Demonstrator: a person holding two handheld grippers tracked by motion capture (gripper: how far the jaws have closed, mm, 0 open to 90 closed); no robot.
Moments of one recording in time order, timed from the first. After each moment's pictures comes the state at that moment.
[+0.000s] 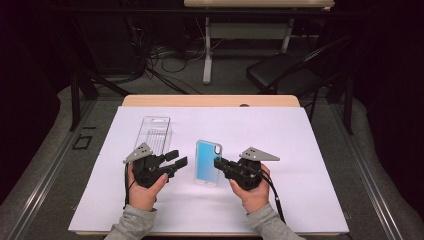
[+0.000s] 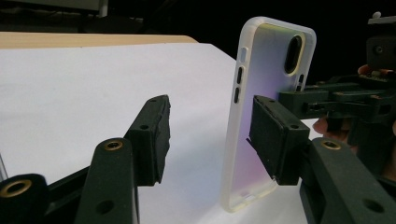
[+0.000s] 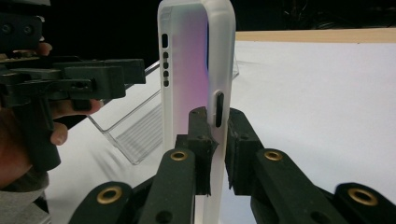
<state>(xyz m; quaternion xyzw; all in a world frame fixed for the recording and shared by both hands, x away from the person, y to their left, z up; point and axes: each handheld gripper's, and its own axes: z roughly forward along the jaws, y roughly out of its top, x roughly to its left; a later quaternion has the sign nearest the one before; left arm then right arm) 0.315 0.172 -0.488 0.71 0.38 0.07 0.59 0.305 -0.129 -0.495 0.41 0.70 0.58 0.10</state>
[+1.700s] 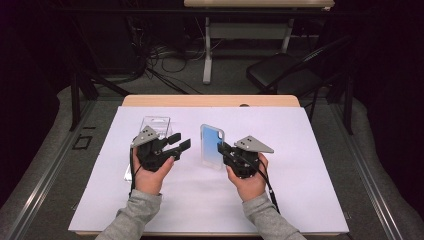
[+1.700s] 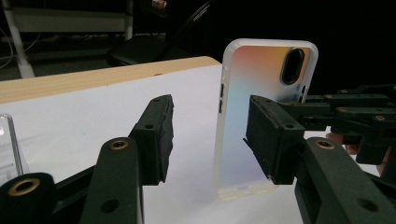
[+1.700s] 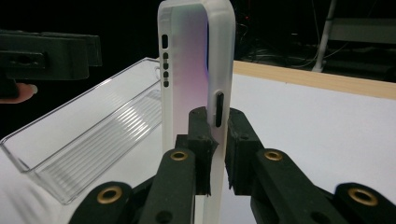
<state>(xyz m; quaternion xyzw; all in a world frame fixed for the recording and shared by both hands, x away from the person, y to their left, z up) 0.340 0.150 -0.447 0.71 0.38 0.14 0.57 0.323 -0.116 -0.470 0.43 0.69 0.53 0.23</state>
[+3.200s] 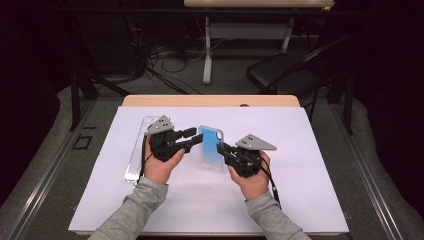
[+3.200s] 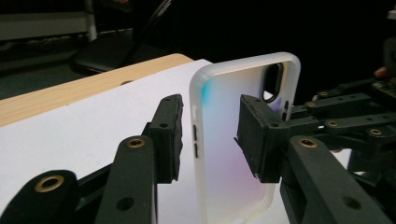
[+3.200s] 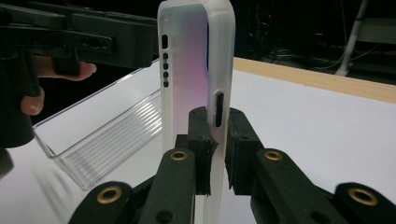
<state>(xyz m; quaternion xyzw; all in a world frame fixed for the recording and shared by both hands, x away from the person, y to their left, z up) 0.362 0.128 -0.437 0.75 0.31 0.10 0.57 0.324 -0.124 -0.466 0.40 0.71 0.55 0.20</state>
